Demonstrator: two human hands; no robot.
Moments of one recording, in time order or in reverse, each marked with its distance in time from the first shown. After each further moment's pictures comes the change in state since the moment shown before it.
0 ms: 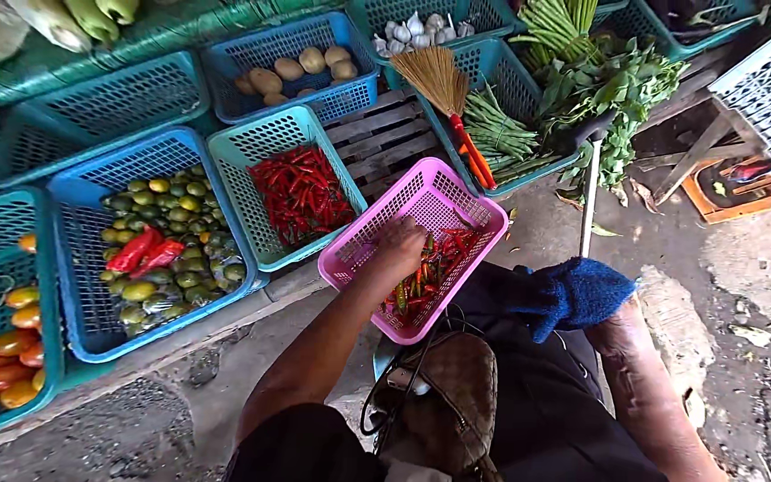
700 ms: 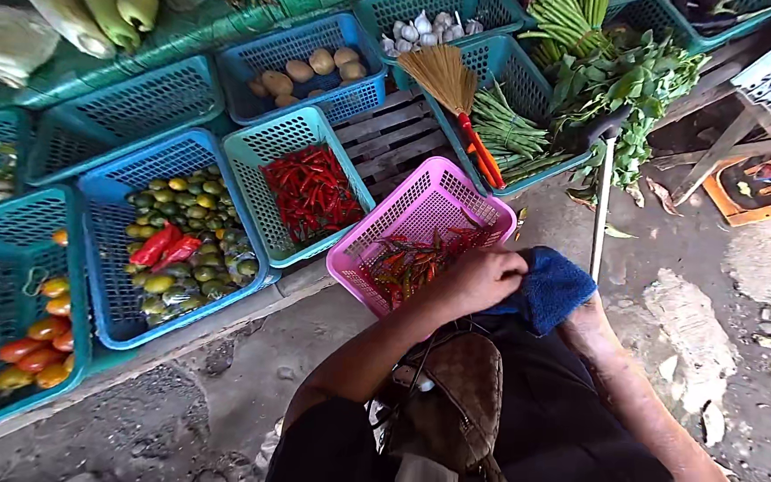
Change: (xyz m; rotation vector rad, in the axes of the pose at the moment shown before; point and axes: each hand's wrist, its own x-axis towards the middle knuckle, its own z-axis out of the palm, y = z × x) left_hand -0.047 0.093 -0.019 -0.722 0.294 0.647; right_hand 0.000 0.024 0.028 -0.232 -0.265 -0.100
